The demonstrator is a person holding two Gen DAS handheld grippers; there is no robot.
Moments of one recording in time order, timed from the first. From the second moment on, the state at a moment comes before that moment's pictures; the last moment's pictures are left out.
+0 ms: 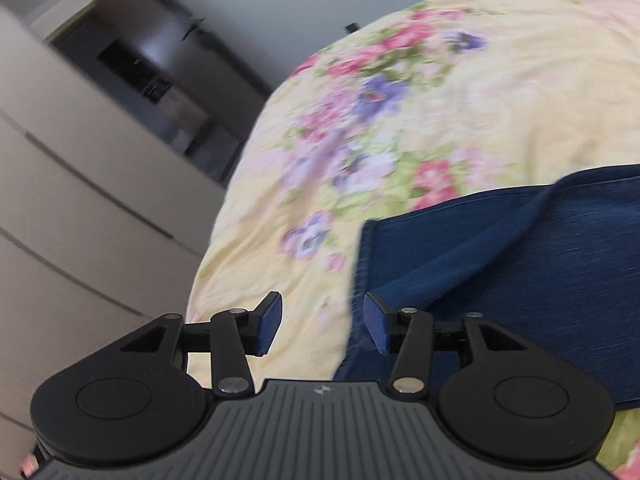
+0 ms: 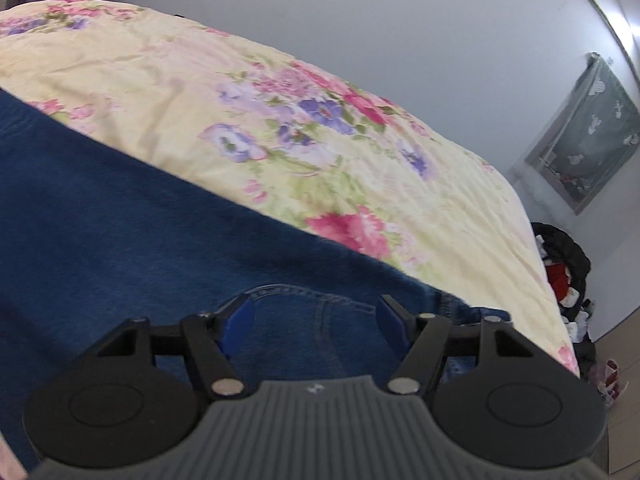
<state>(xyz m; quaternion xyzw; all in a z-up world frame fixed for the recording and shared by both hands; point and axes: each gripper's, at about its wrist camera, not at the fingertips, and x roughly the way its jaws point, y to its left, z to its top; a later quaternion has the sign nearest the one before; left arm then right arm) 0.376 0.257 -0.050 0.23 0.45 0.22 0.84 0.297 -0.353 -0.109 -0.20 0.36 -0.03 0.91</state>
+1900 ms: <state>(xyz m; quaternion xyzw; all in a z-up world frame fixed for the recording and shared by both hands) 0.433 0.326 -0.091 0.08 0.38 0.18 0.91 0.279 -0.322 -0.123 -0.16 0.38 -0.12 0.90</state>
